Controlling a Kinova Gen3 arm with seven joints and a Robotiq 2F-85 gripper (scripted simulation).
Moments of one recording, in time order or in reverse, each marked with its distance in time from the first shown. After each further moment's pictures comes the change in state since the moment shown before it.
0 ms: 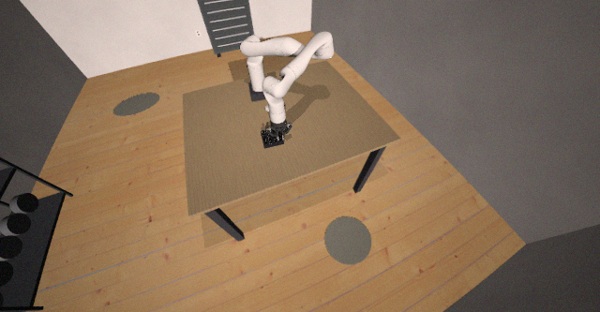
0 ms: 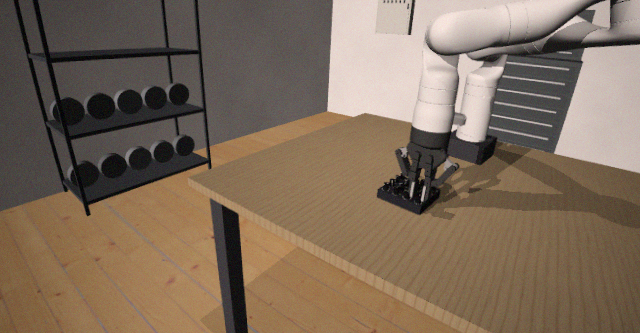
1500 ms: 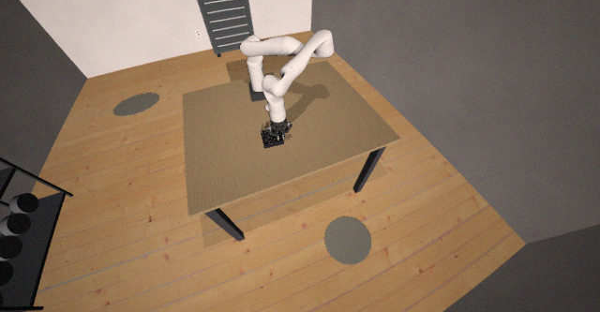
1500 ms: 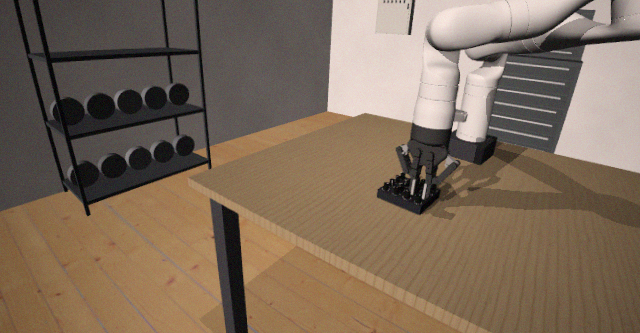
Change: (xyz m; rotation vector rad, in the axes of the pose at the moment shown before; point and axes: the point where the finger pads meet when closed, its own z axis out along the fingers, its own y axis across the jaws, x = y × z) arm -0.001 0.001 -0.007 -0.004 -0.004 -0.001
